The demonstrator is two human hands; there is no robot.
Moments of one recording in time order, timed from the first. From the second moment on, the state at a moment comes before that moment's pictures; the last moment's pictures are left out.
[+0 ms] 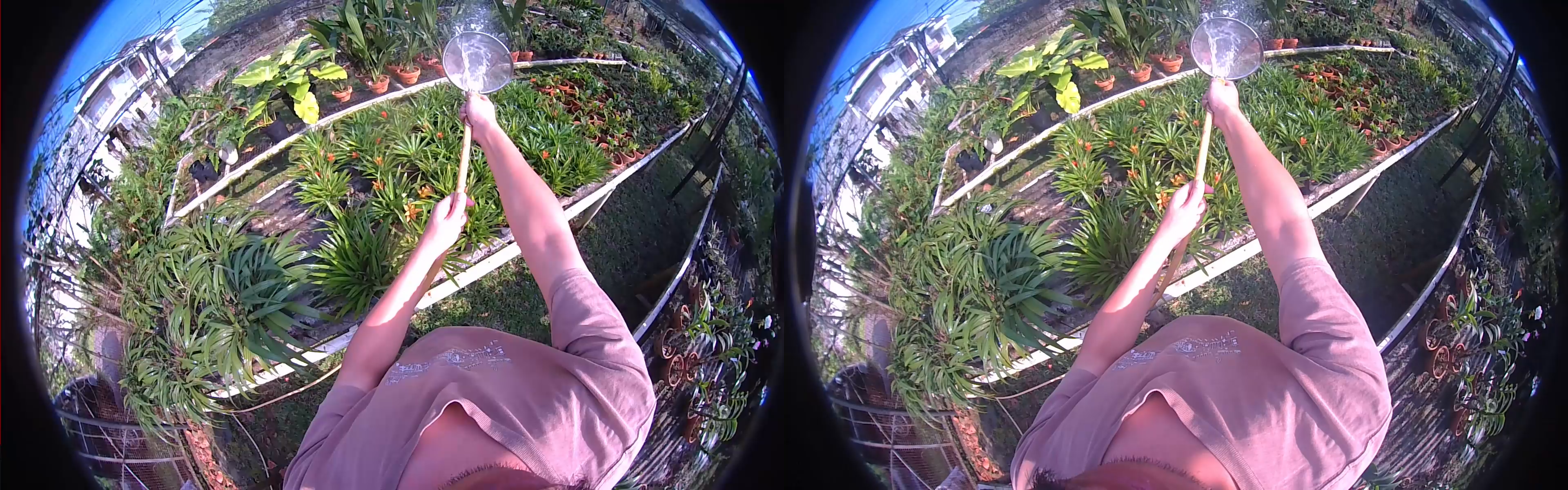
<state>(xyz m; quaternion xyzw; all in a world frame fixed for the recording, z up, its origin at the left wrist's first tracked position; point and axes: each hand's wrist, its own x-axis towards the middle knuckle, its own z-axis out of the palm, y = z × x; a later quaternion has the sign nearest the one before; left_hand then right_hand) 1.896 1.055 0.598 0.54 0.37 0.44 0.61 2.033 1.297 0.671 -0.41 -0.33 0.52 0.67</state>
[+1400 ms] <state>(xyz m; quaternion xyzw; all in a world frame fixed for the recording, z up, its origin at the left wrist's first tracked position) 1.927 1.065 0.599 0.55 0.37 0.43 0.62 2.068 1.291 0.682 -0.42 -0.37 0.43 0.71</state>
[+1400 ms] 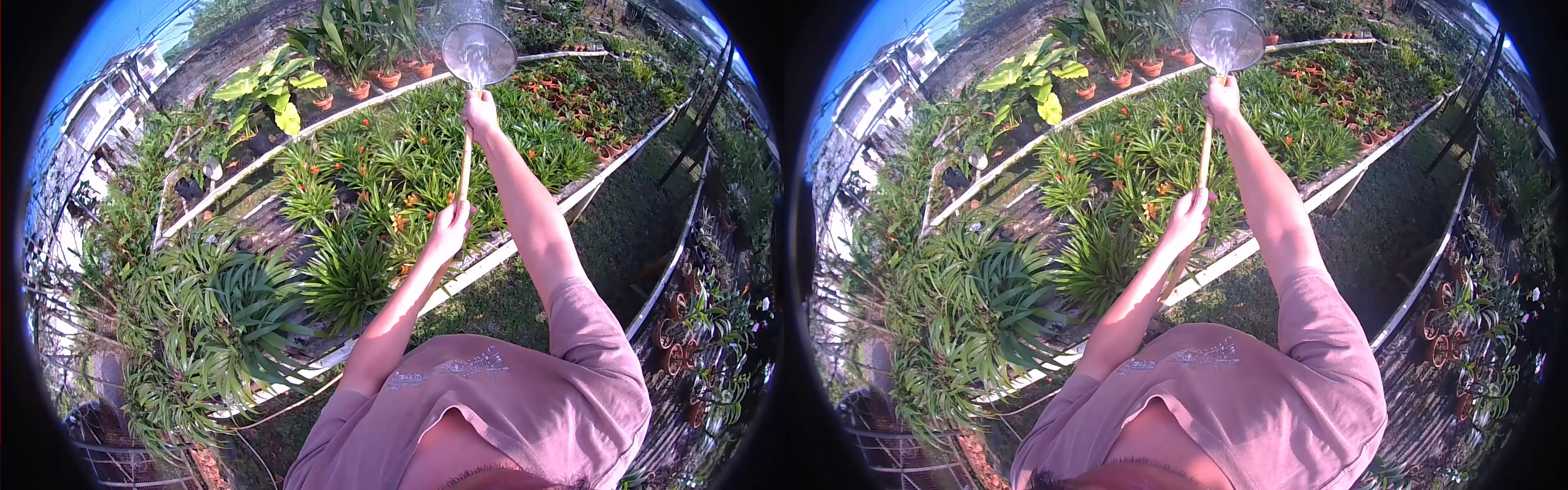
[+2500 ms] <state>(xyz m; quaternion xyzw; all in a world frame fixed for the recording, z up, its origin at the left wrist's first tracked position) 2.017 1.064 0.549 0.53 0.34 0.43 0.64 2.154 1.275 0.646 -0.47 -0.40 0.43 0.66</state>
